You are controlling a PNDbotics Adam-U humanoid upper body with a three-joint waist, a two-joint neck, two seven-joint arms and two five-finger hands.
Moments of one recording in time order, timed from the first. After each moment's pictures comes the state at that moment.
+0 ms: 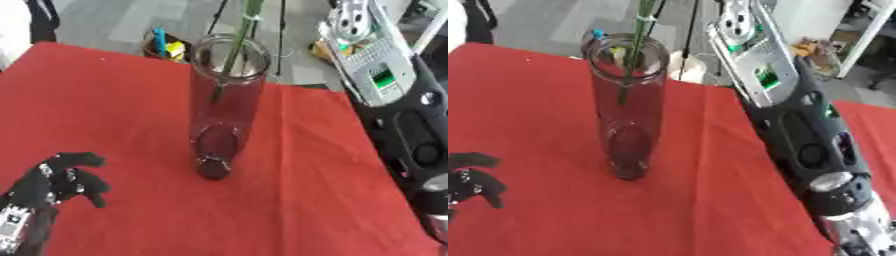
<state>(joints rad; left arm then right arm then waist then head) -0.28 0.10 -0.13 -1.98 -0.06 -0.18 -0.22 -1.20 -0.45 0.20 -1.47 0.34 -0.09 -0.24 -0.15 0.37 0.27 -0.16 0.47</state>
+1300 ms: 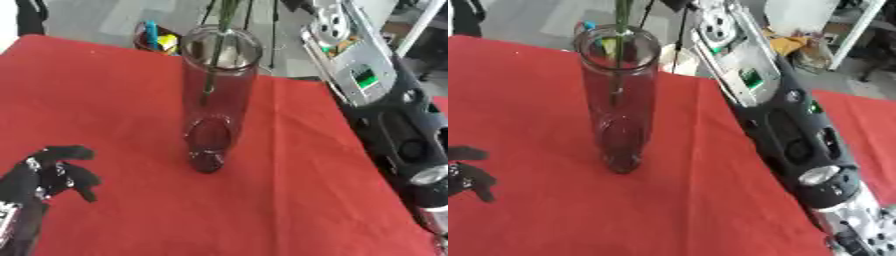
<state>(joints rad) -0.29 0.10 -0.13 -1.98 -0.06 -0.18 -0.22 -1.19 -0.46 0.25 -1.48 0.35 -0.09 -0.07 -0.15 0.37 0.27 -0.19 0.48</state>
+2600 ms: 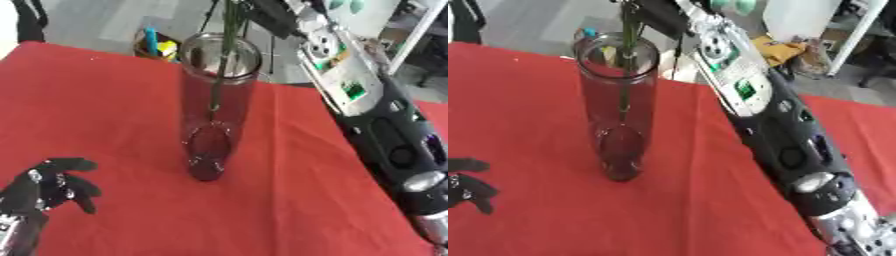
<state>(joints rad) -0.29 0.10 -0.13 -1.98 -0.07 -0.17 -0.24 -1.20 -0.46 0.24 -1.36 0.37 -0.12 0.12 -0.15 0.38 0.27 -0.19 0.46</state>
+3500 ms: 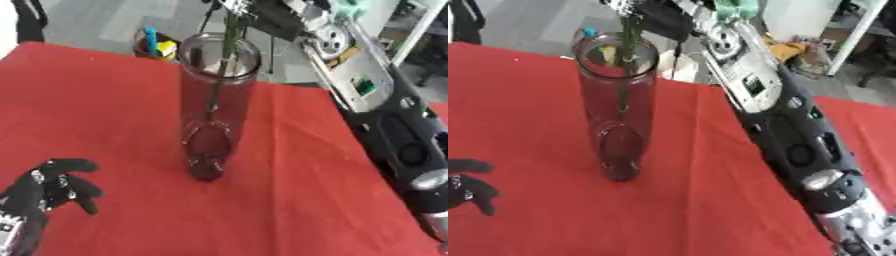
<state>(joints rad) -0.29 0.10 -0.13 -1.98 -0.08 -0.17 -0.25 -1.20 -0.48 0.23 -1.38 0.36 -0.15 0.27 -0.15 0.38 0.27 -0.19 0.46</state>
